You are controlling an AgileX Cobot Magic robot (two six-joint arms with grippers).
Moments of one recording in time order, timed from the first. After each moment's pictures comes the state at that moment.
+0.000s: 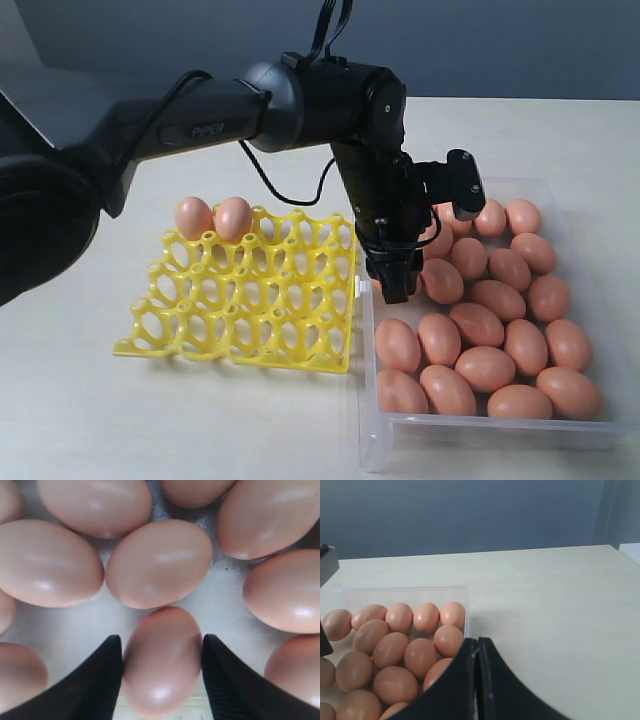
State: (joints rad) left arm -0.66 2.30 -1.83 -0.27 1.00 0.91; right arm -0.03 0.00 0.00 0.04 0.31 0.03
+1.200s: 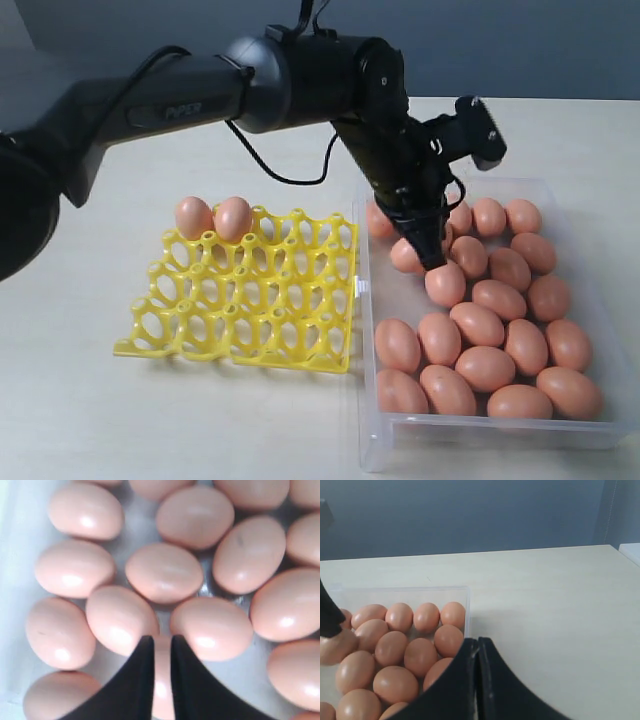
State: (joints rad) left arm -0.66 2.22 -1.83 -0.35 0.82 0.82; right arm -0.03 0.00 0.00 0.04 0.31 0.03
